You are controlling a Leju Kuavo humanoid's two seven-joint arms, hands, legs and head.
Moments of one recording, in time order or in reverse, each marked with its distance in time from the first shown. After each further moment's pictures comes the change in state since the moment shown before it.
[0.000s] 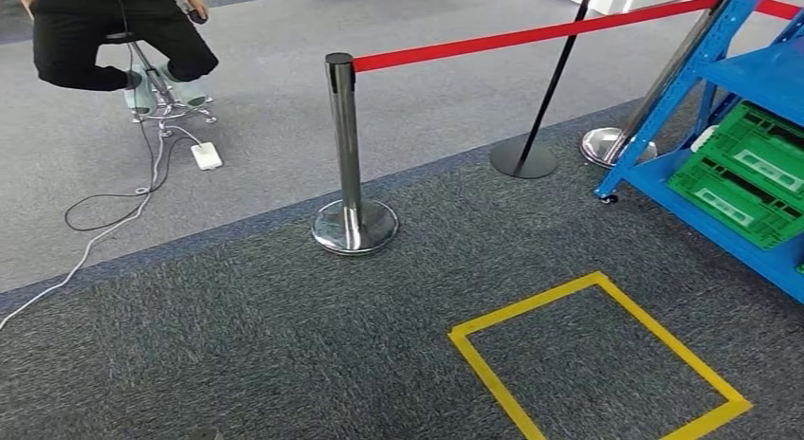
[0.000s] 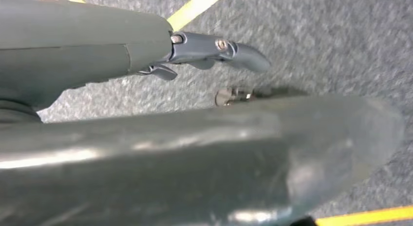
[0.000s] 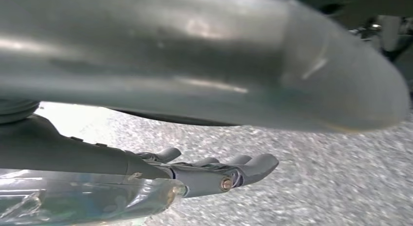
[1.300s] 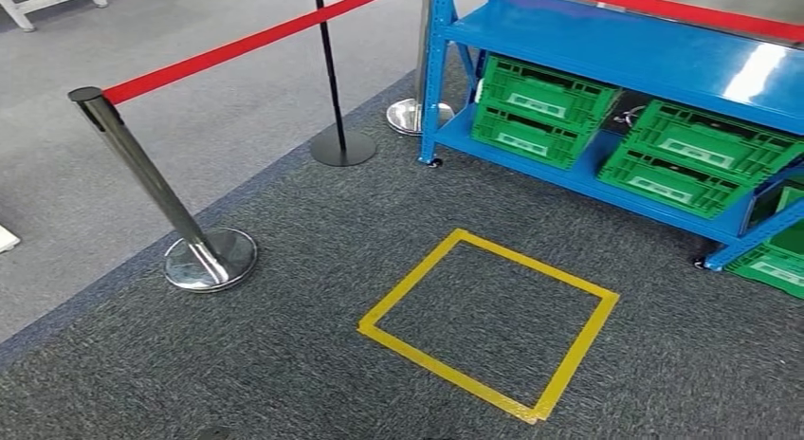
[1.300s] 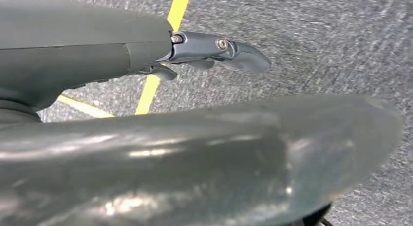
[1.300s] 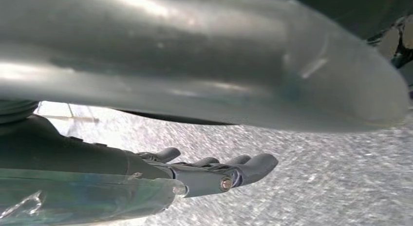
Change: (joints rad) left arm -0.001 -0.012 -0.052 0.000 -0.036 0.062 0.017; right arm -0.005 0.001 -0.009 0.000 0.003 -0.013 0.019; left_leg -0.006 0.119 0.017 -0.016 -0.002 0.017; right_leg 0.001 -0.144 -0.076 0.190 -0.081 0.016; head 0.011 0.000
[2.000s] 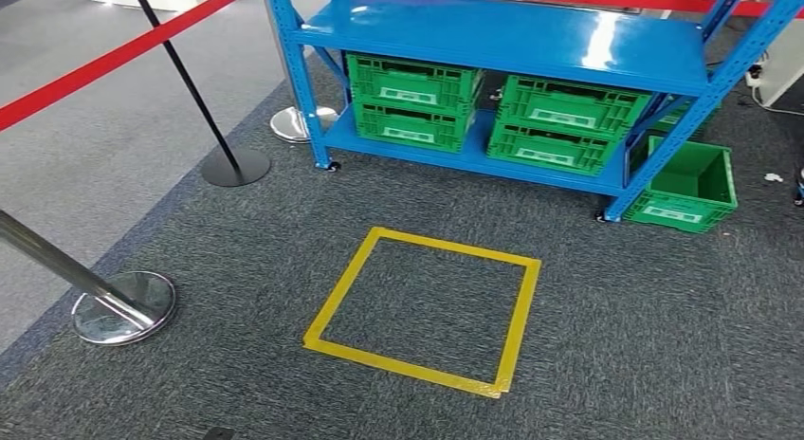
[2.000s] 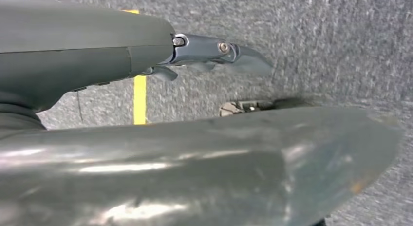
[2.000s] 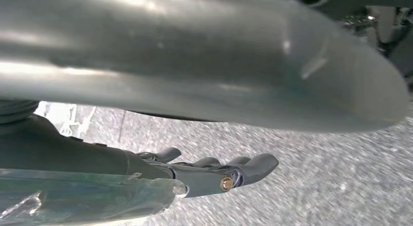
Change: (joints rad) left arm -0.003 -0.002 -0.002 0.000 -0.009 0.027 -0.003; right arm -0.006 0.000 -0.003 0.000 -0.002 -0.008 0.000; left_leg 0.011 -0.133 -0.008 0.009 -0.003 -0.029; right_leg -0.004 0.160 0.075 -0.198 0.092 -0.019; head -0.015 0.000
